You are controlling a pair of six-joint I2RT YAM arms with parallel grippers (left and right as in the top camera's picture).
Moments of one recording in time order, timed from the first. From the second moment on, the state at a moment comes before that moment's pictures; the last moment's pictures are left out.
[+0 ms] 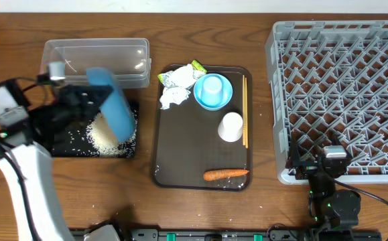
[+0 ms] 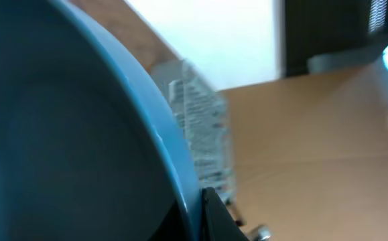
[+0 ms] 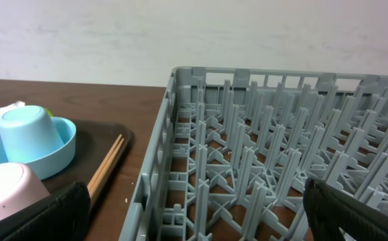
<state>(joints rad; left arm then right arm) 0.45 1.25 1.09 -0.75 1.21 -0.40 0.06 0.01 0.01 -0.07 0.02 -0.01</state>
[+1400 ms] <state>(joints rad) -0.71 1.61 1.09 -0.69 0.10 -0.44 0.06 0.01 0.01 -0.07 0.02 -0.01</state>
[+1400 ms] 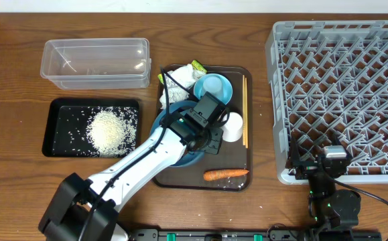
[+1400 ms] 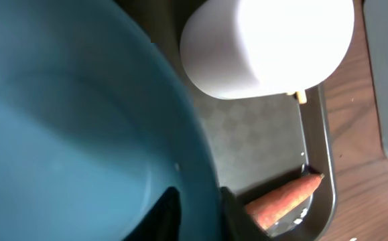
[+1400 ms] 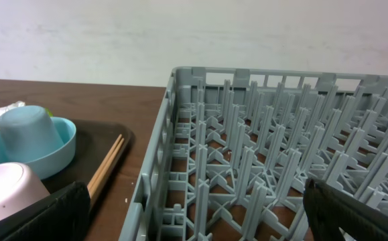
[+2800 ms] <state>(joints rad) -0.89 1.38 1.10 -0.89 0.34 -0.11 0.06 0.01 0.01 -0.07 0.02 -0.01</state>
